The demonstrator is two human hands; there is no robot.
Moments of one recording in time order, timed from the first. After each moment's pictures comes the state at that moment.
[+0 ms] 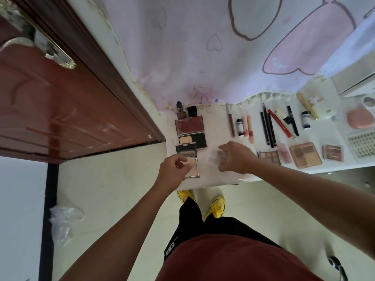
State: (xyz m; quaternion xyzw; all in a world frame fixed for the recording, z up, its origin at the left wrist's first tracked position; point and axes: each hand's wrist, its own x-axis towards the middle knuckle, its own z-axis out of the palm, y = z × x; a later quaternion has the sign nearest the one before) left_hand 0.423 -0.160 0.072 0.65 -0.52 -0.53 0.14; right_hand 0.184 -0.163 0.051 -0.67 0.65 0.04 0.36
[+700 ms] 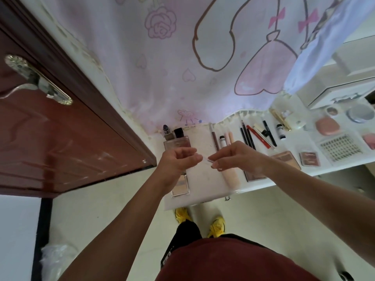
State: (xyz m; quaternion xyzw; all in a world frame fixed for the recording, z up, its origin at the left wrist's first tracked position) left_hand 0.369 -0.185 0.153 0.50 -0.43 -0.71 0.26; right_hand 0.147 -0.148 0.159 -0.47 0.54 -0.26 0.65
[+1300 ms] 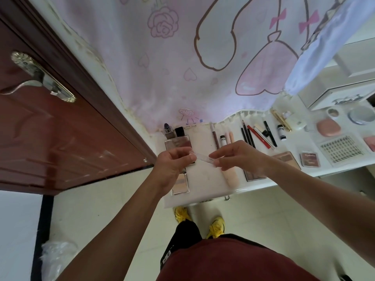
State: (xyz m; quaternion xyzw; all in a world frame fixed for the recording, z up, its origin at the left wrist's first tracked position) left_hand 0.376 -0.175 0.160 0.48 -0.37 -0.74 0.30; right_hand 0.145 -0.142 0.161 -0.48 0.54 -0.27 0.64
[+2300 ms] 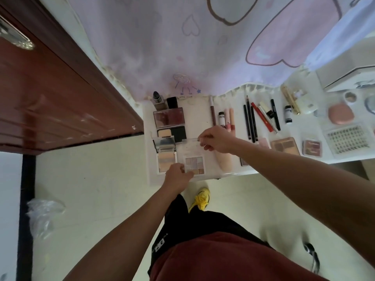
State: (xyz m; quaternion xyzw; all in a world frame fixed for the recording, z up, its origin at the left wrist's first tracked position) left_hand 0.346 -0.129 0.037 0.69 -0.45 -0.57 0.04; right_hand 0.162 -0.199 0.042 -0.52 0.65 -0.10 0.55
